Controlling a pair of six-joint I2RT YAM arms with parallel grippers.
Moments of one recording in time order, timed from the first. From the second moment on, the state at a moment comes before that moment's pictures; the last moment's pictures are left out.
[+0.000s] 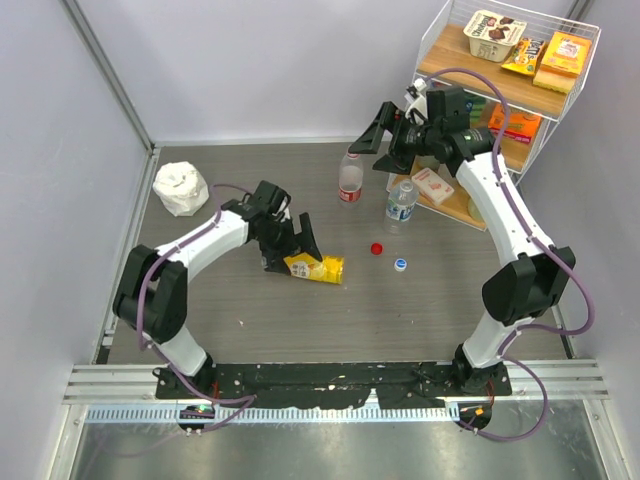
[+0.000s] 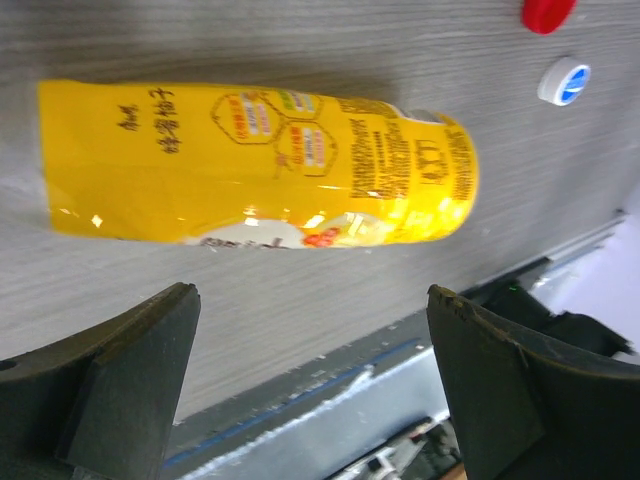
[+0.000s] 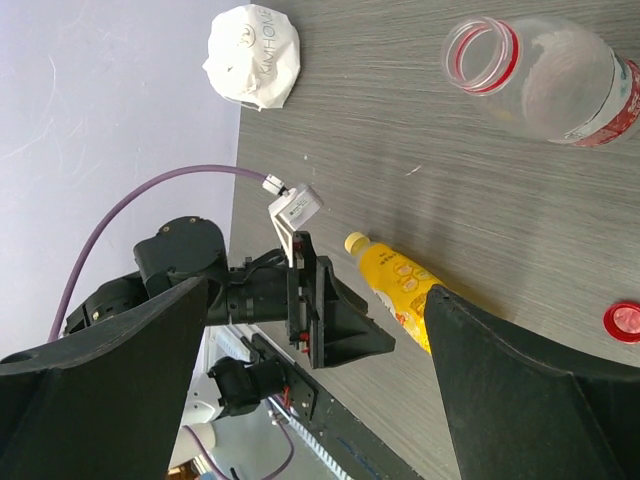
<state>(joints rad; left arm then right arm) -0.48 1.67 1.18 -0.67 0.36 -0.70 0.26 1.71 1.83 -0.71 -0.57 0.66</state>
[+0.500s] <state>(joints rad) -0.48 1.74 1.20 -0.70 0.33 -0.96 0.26 1.64 1.72 -0.71 -0.58 0.65</state>
